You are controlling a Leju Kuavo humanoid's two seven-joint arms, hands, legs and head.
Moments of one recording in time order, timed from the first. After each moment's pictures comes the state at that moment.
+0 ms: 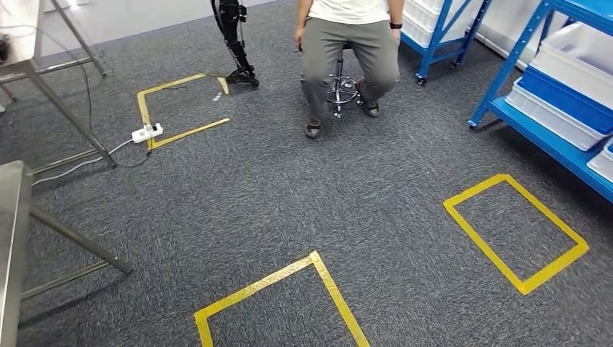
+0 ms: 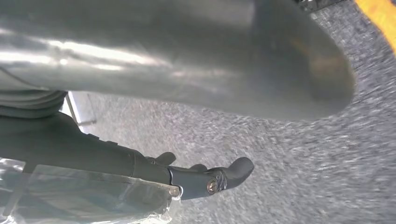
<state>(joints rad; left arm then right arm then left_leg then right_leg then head) -0.07 -0.18 0.61 -0.20 -0.67 0.15 -0.10 -0.09 0.18 -1.26 -0.21 1.29 -0.37 0.00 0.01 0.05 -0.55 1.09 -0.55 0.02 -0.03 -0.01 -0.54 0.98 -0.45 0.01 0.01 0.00</state>
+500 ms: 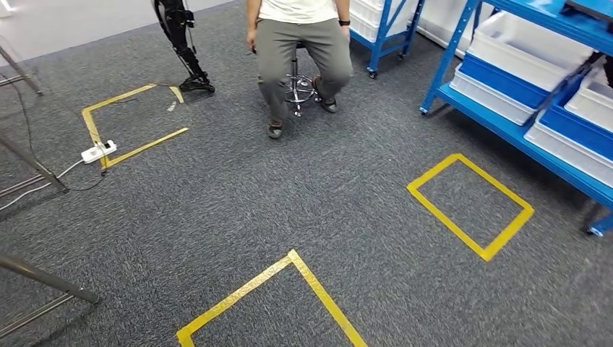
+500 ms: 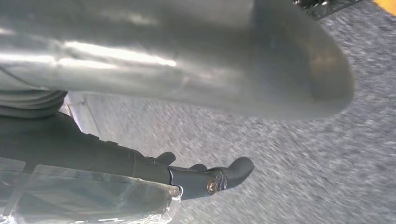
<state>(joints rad) -0.06 -0.18 0.61 -0.20 -0.67 0.15 -0.10 -0.09 0.18 -1.26 -0.21 1.29 -0.37 0.01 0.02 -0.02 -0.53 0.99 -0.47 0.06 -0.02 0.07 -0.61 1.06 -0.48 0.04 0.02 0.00</state>
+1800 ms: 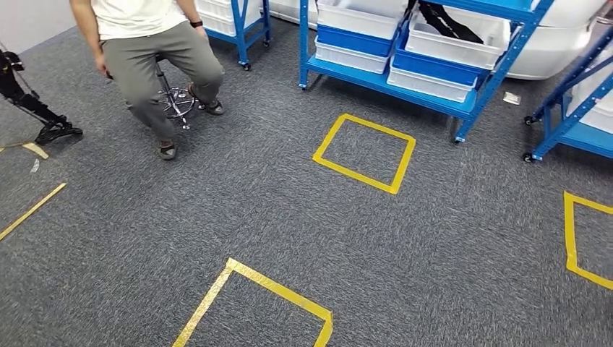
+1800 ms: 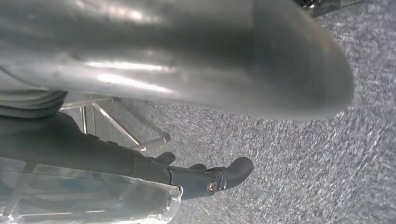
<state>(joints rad) -0.06 -0.18 0.61 -0.20 -0.68 0.15 -0.10 -0.09 0.18 -1.27 -0.21 1.29 -0.37 0.01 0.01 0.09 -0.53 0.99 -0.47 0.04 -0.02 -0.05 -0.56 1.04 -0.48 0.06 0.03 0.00</state>
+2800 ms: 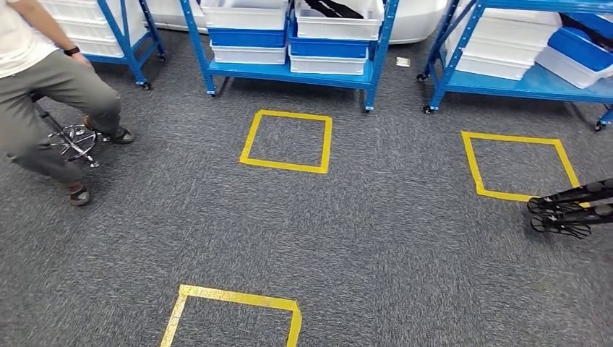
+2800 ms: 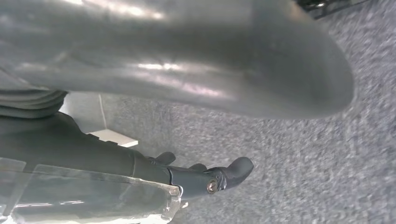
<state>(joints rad) -0.06 -0.19 0.61 -0.20 -0.68 0.15 -0.10 -0.09 0.18 -1.27 -0.21 1.31 -0.38 0.03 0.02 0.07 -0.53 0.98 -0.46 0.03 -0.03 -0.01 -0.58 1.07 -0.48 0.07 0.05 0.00</state>
